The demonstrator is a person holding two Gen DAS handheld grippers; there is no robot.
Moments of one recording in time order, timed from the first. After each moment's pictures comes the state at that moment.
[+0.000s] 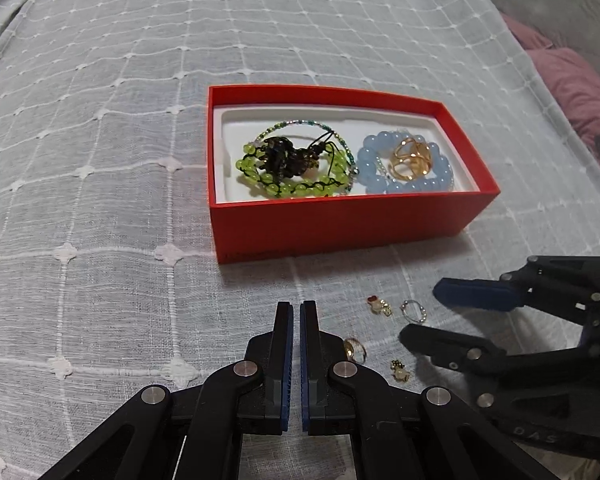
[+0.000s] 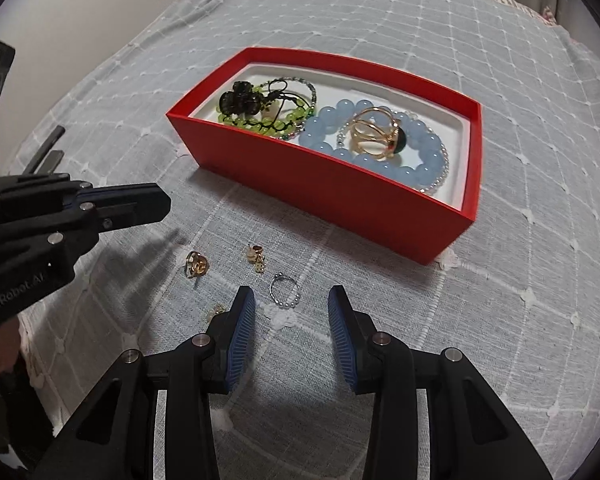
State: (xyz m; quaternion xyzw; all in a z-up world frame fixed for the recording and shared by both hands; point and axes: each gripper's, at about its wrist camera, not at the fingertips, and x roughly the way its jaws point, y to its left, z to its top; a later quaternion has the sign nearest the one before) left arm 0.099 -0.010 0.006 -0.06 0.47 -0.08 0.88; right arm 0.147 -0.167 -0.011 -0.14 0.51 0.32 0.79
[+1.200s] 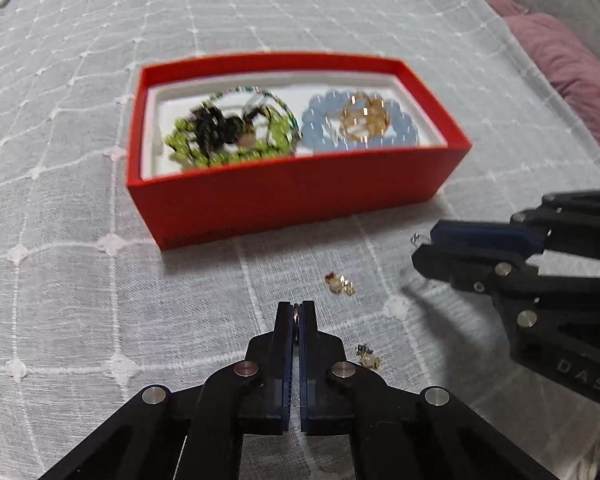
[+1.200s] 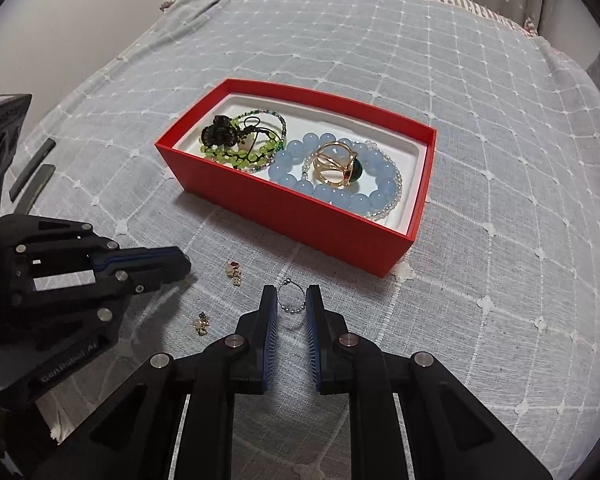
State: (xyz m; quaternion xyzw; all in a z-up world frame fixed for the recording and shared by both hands) left arm 0.099 -0.033 -0.005 -0.03 0.48 -0.11 0.87; right arm 0.149 -0.183 0.012 -0.14 0.49 0.29 0.81
